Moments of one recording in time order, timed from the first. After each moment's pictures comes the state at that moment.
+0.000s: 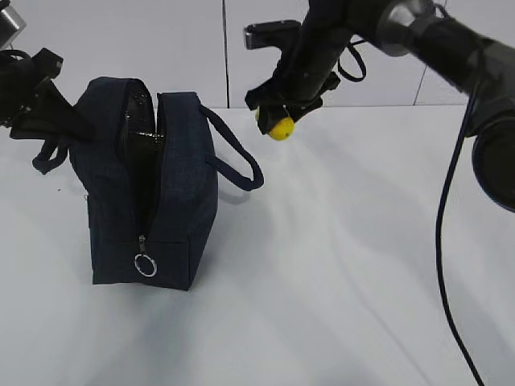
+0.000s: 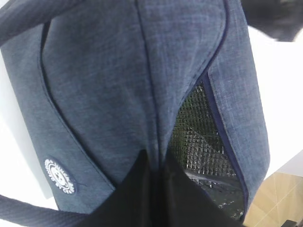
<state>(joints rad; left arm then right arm) 0.01 1.72 -1.25 -0.88 1.00 0.47 0.38 2.52 -2.52 0.13 1.24 -0.20</state>
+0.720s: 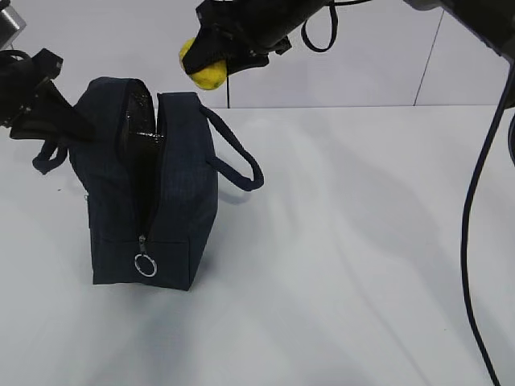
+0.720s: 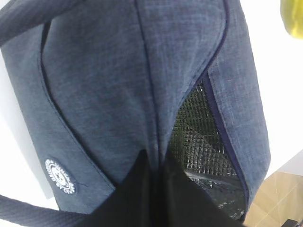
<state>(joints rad) 0.01 1.72 -1.25 -0.88 1.00 0.47 0.39 2.39 -2.52 0.71 1.25 -0.33</state>
